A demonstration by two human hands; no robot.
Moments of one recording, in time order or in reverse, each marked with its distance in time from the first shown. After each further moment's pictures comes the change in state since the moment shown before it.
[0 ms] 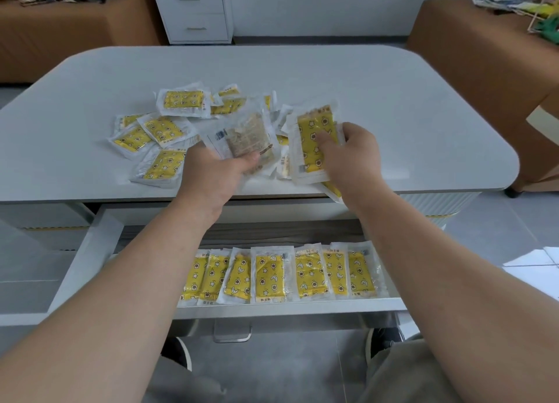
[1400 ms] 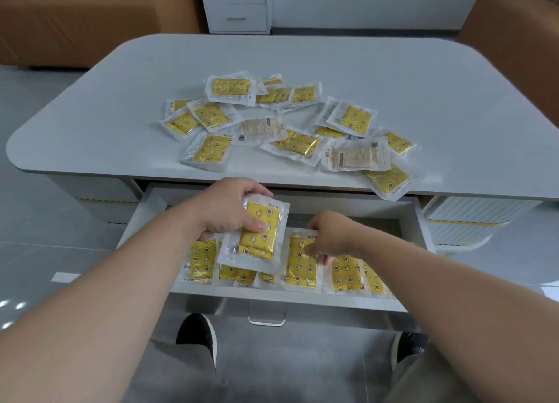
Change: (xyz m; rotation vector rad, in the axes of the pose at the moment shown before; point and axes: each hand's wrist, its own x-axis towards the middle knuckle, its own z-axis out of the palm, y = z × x) left_hand -0.017 -0.031 -0.078 0.438 -0.521 -0.378; right_hand -0.048 0.073 0.065 -0.737 -0.954 0.094
